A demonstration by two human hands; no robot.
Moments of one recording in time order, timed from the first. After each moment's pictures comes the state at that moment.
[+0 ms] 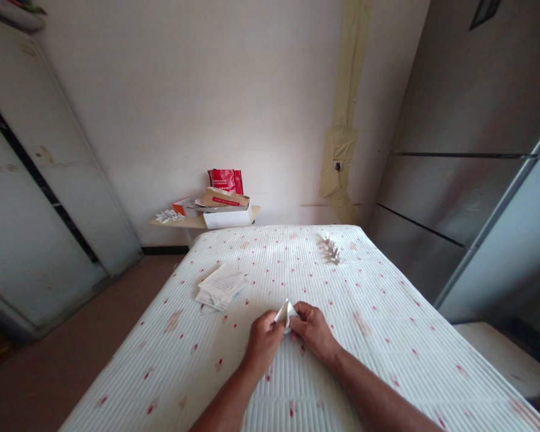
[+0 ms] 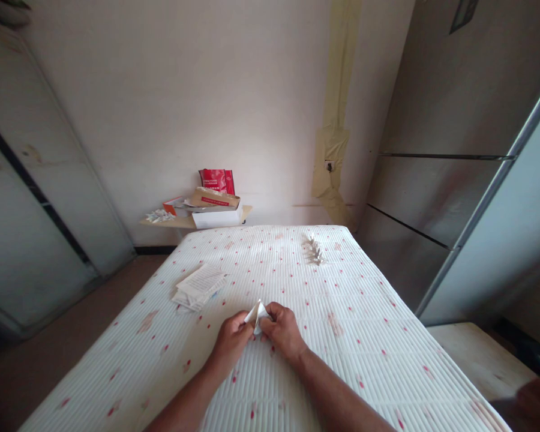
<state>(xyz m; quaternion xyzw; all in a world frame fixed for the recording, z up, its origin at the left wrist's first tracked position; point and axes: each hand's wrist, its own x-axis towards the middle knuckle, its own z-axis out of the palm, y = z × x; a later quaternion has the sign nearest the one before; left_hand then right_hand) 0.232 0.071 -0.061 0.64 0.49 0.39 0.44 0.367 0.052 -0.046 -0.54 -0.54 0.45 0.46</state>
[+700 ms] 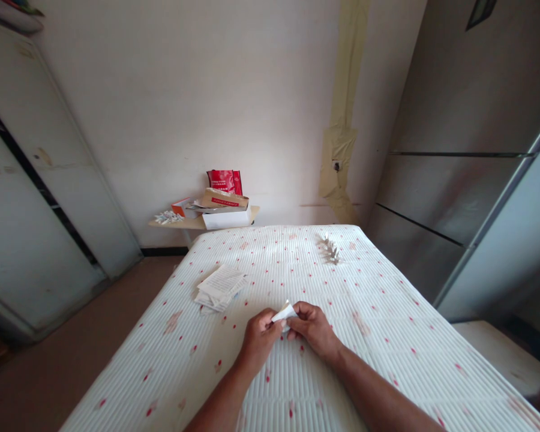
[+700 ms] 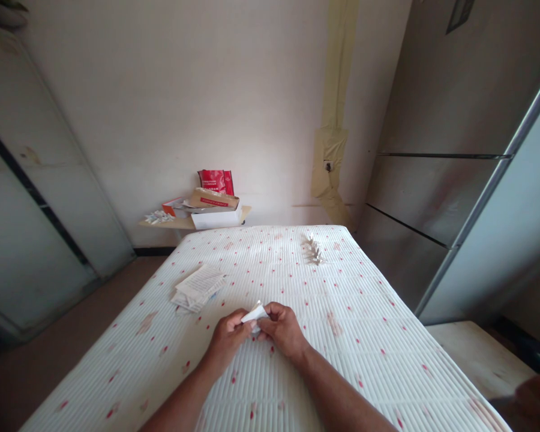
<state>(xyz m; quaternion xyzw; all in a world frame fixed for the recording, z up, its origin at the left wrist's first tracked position) 0.221 0.073 -0.050 0.68 0.43 0.40 0.43 0.368 0.052 -0.042 -0.46 -0.51 0.54 0.49</state>
